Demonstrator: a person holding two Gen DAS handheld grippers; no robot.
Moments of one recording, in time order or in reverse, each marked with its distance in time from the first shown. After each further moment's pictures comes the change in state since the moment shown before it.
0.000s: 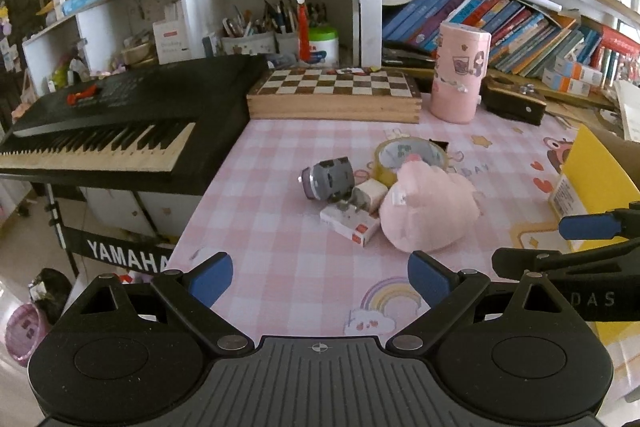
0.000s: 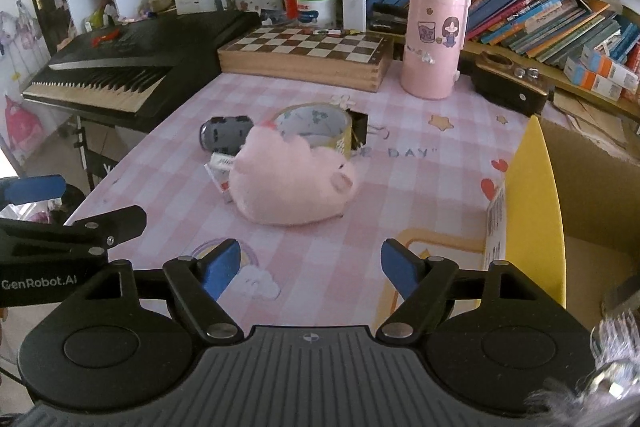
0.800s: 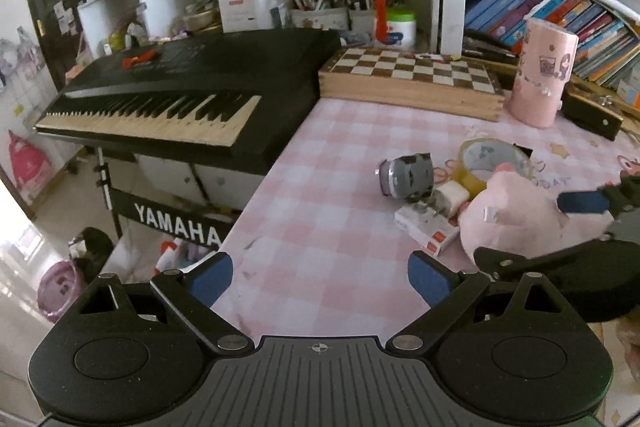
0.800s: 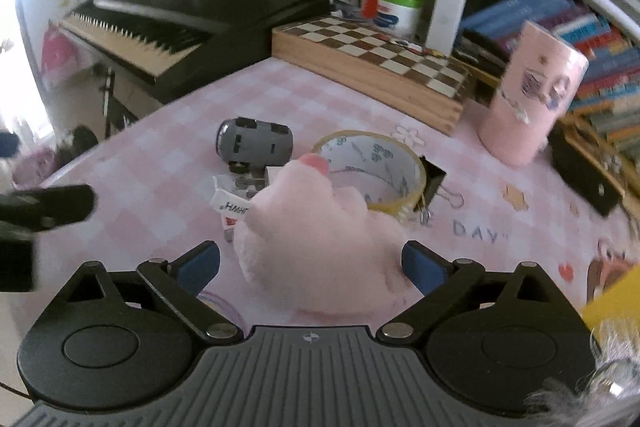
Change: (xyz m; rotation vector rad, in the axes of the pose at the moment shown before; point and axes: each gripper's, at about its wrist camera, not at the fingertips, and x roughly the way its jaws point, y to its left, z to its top) left arm 0.025 0.025 0.009 -0.110 0.079 0.176; right arm 0.091 0.029 0.032 -0.307 0.005 0.060
